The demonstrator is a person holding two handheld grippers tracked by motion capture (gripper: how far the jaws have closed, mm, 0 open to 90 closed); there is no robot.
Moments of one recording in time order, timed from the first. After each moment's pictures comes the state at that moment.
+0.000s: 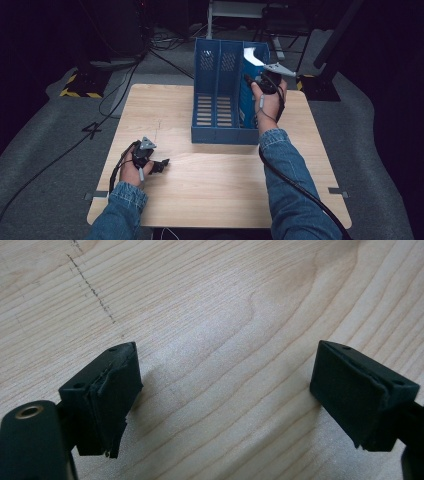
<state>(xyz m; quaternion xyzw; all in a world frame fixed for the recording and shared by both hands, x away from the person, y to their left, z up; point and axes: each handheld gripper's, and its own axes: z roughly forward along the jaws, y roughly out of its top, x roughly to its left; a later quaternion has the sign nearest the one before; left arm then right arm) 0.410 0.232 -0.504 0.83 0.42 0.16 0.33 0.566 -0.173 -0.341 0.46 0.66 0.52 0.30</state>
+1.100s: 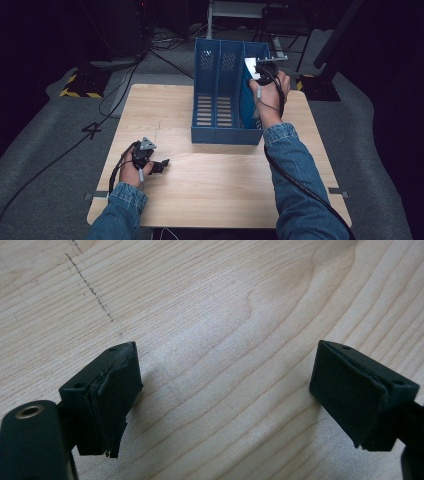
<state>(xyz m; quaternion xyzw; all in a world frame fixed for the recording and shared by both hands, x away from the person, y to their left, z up) 0.408 0.232 -0.504 0.83 0.42 0.16 0.33 0.564 -0.160 -0.306 0.54 0.71 0.36 0.27</state>
